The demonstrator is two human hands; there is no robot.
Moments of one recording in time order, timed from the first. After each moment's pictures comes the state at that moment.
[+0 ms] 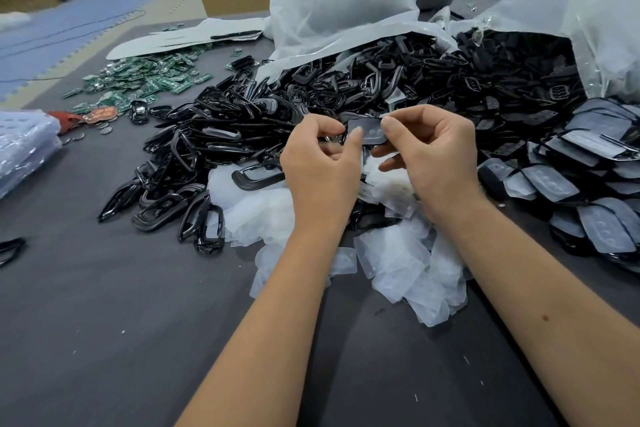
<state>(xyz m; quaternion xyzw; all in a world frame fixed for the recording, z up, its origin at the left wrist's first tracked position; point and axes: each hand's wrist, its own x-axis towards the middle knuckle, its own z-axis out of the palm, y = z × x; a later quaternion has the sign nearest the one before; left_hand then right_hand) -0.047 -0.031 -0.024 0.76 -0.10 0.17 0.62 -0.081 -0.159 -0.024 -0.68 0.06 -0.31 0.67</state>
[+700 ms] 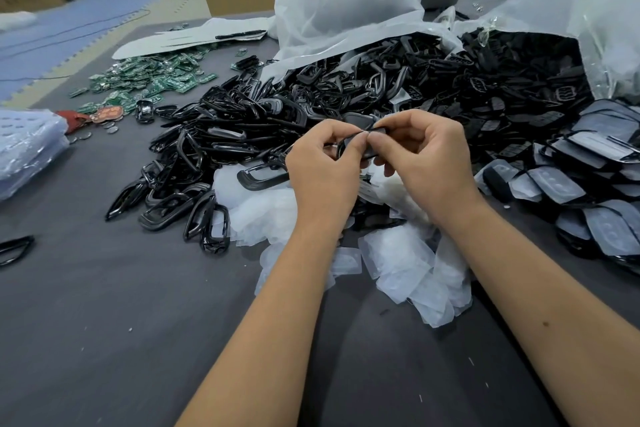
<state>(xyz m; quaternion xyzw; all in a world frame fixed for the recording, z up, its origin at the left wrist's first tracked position) -0.041 -0.027 -0.026 0.73 -0.14 0.11 0.66 -0.076 -0.160 -0.030 -0.74 0.02 -0.29 0.60</state>
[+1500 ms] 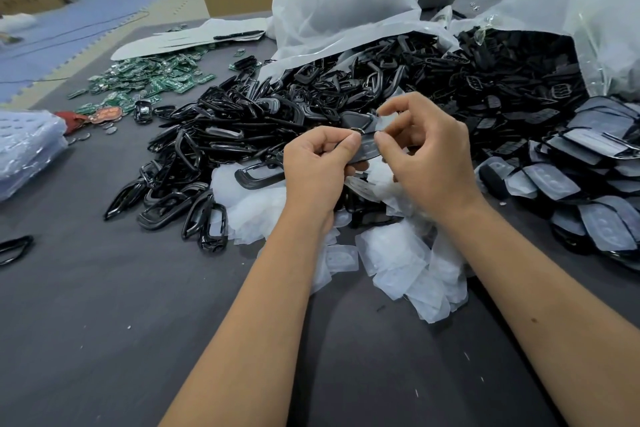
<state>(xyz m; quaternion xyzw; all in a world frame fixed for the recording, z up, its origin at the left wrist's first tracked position) -0.039 -0.024 -0.025 0.63 -0.09 -0.03 0.77 -0.085 -0.163 -0.021 -0.83 -0.01 -0.36 0.42</state>
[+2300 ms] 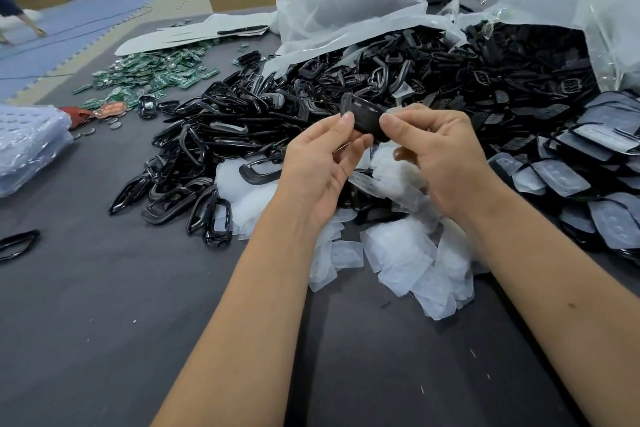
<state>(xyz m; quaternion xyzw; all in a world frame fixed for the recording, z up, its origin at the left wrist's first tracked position) -0.036 -0.014 -0.006 0.46 -0.01 -0.20 0.87 -0.082 -0.165 -0.016 -0.68 0.05 -0.20 0.71</state>
